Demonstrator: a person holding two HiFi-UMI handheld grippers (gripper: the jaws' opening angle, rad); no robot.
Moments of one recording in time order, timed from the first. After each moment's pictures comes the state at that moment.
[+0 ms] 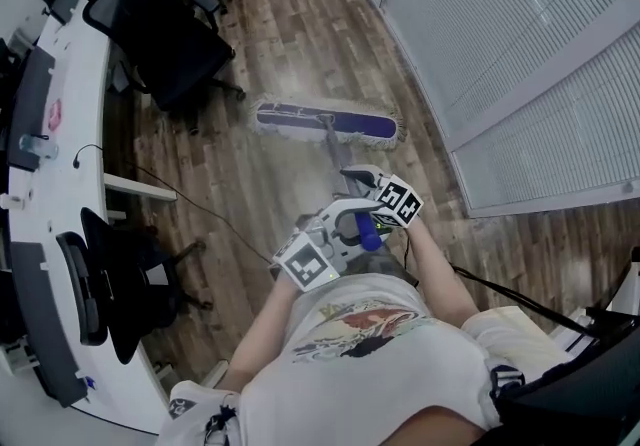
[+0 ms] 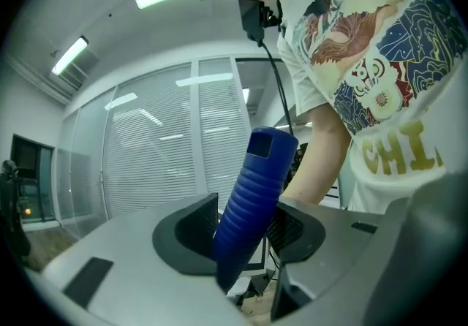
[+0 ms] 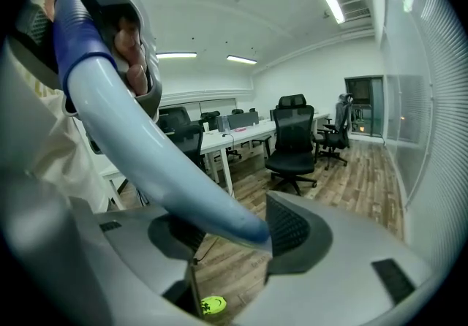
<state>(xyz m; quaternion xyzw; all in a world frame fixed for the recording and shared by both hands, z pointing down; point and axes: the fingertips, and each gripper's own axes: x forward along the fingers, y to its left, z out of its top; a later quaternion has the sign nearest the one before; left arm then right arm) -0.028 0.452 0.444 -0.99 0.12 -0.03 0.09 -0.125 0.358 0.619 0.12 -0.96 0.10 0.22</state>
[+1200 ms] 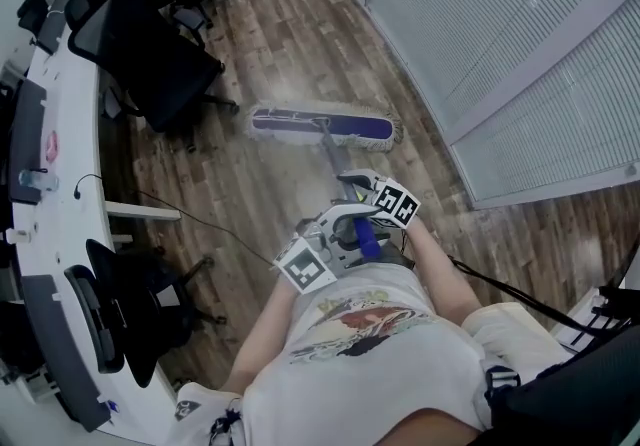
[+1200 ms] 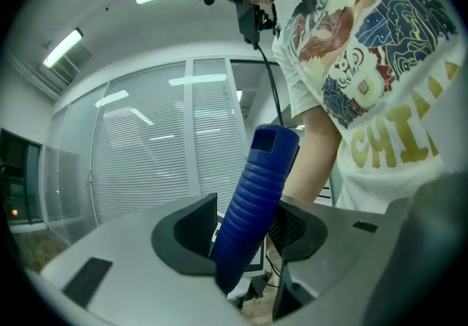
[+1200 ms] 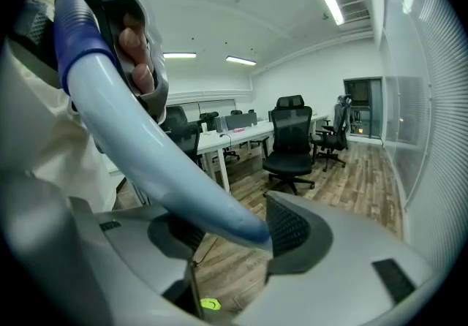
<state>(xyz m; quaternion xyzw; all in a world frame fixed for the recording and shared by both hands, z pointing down) -0.029 0.435 0.464 -0.99 0.08 -0.03 0.09 -0.125 0.338 0.635 0.12 -0.96 0.10 0.22</state>
